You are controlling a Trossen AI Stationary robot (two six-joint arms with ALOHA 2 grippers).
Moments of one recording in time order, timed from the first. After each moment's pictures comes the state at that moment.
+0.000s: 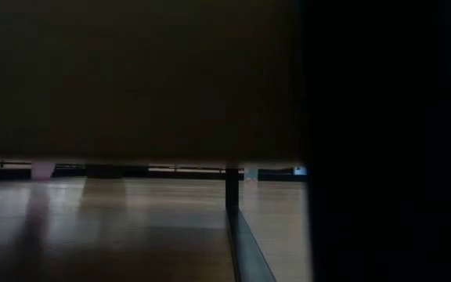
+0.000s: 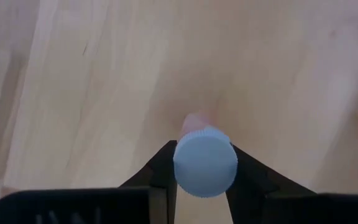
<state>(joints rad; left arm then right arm) -0.13 1.08 0.58 -0.86 -0.09 -0.47 -0.11 2.27 2.10 -0.61 -0.26 -0.45</state>
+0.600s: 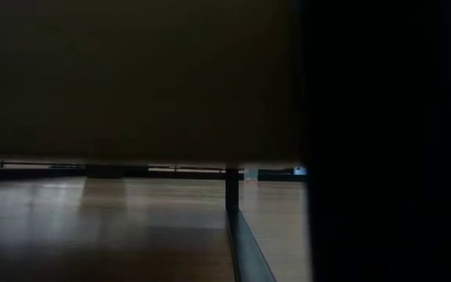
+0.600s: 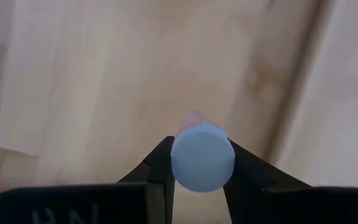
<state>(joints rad) -0.40 1.07 0.84 -1.12 -0.09 -0.72 -0.11 2.27 2.10 -0.64 -0.47 -0.46</state>
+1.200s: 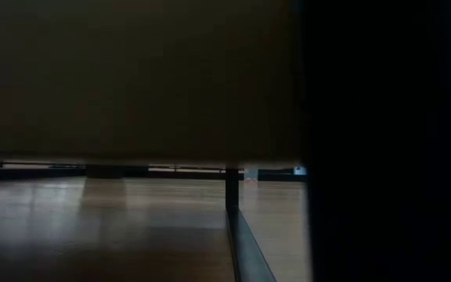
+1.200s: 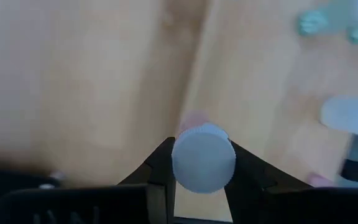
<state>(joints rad) -0.85 1.07 0.87 -1.08 -0.09 -1.17 -0.09 2.27 2.10 -0.67 -0.65 -0.56</state>
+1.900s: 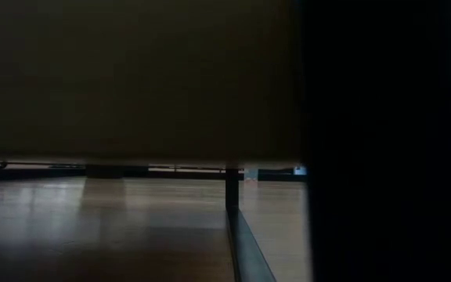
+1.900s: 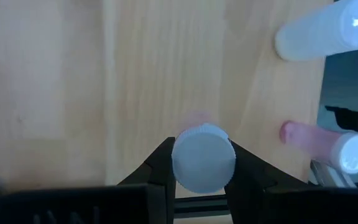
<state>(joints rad) -1.12 1.20 0.87 -0.93 -0.13 -1.24 -0.09 2.27 2.10 -0.65 -0.49 -0.56</state>
